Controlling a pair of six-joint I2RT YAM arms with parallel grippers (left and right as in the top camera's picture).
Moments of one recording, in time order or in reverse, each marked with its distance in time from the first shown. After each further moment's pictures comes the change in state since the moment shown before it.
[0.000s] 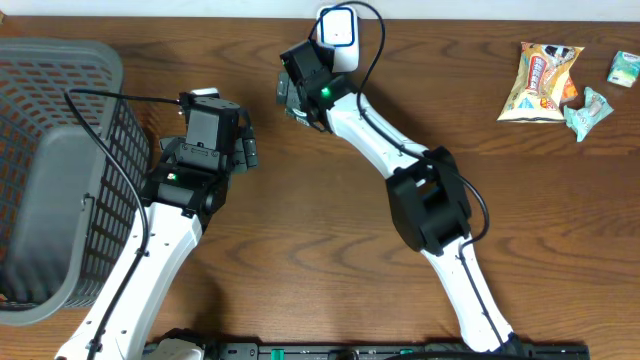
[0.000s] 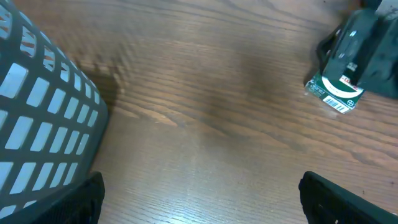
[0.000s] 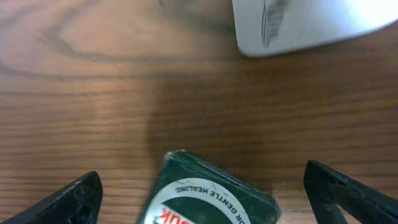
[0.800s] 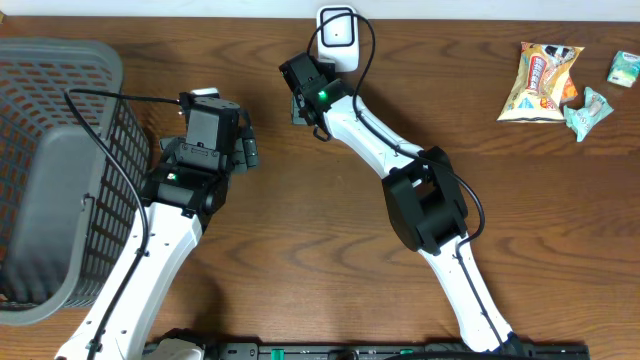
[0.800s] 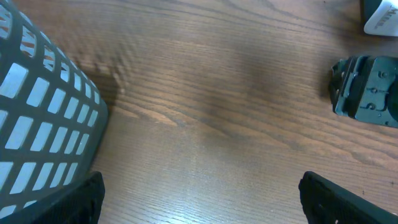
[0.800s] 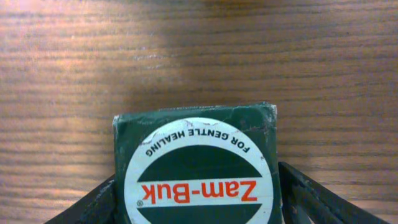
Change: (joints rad) left arm 0.000 0.000 0.000 0.000 0.000 0.000; right arm 0.006 0.015 0.007 -0.172 0.039 -0.100
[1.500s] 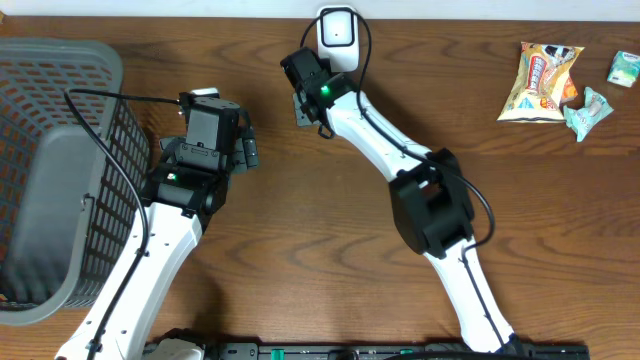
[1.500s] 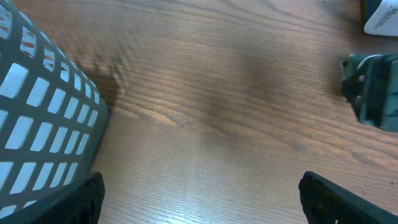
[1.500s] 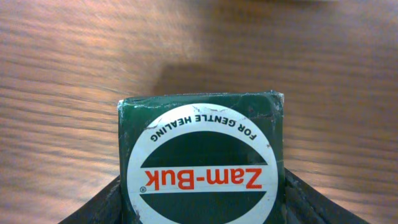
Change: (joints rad) left arm 0.000 0.000 0.000 0.000 0.000 0.000; right arm -0.002 -0.060 -0.001 -0.062 -0.023 -0.137
